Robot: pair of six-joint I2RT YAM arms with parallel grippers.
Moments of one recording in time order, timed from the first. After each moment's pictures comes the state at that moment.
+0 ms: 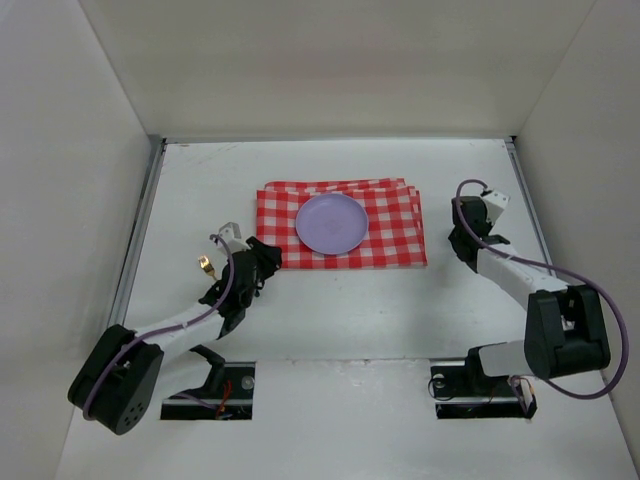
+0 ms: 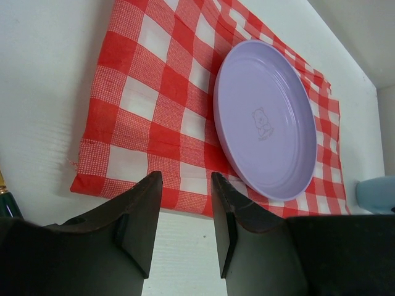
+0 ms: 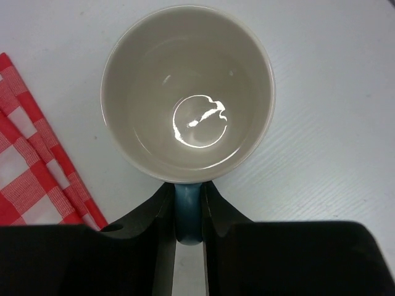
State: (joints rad) left arm -0.52 1.10 0.24 0.48 -0.34 -0.86; right arm 0.14 1.37 0.73 -0.11 0.54 0.54
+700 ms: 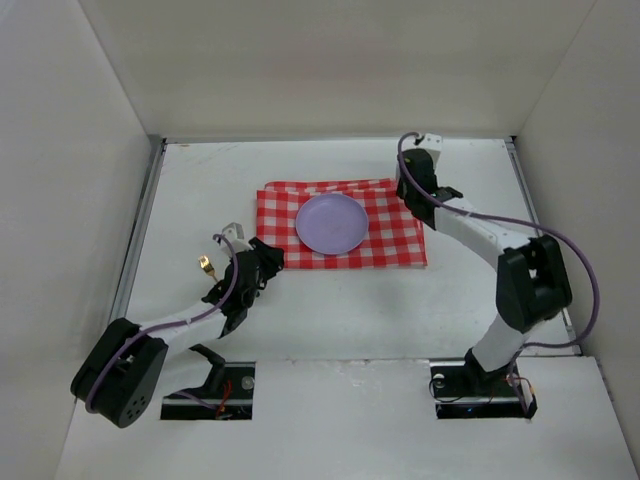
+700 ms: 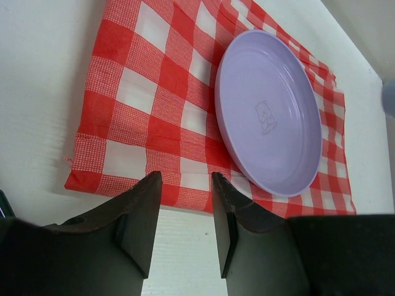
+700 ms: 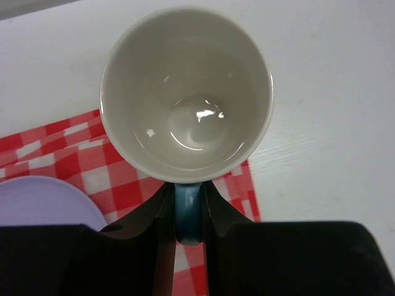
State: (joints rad) left arm -0.53 1.14 0.24 0.50 -0.34 -0.86; right arm 0.40 1.65 1.21 -0.12 0.53 0.38
